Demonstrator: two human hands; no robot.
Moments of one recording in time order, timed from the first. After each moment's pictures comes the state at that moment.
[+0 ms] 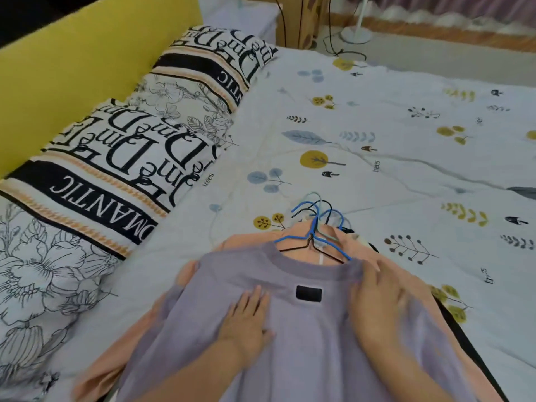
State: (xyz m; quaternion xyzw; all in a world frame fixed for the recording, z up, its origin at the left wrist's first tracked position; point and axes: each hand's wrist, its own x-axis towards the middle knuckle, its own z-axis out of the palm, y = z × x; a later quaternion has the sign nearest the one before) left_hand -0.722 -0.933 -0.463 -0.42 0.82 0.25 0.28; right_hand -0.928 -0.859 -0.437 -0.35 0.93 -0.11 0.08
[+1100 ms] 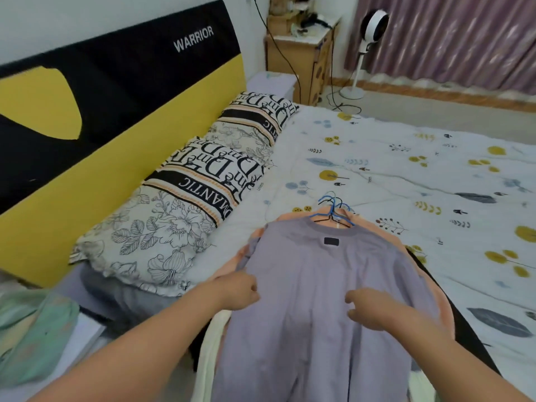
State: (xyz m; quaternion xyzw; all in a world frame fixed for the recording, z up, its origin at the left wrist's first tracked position) left_hand -0.508 -0.822 -0.217 -0.41 0.83 0.28 0.24; right_hand -0.746 -0.689 -0.217 -0.54 0.75 0.19 0.33
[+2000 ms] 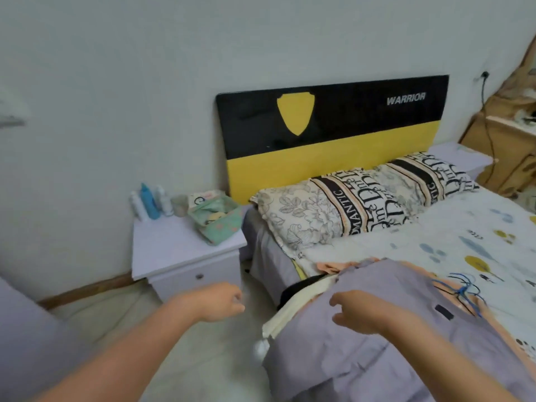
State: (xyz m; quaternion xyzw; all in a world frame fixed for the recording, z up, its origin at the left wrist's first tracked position) left_hand -0.289 -0.545 -0.120 -0.69 0.65 0.31 0.10; right_hand -0.554 -0.623 -0.103 -0.82 0.48 0.23 0.22
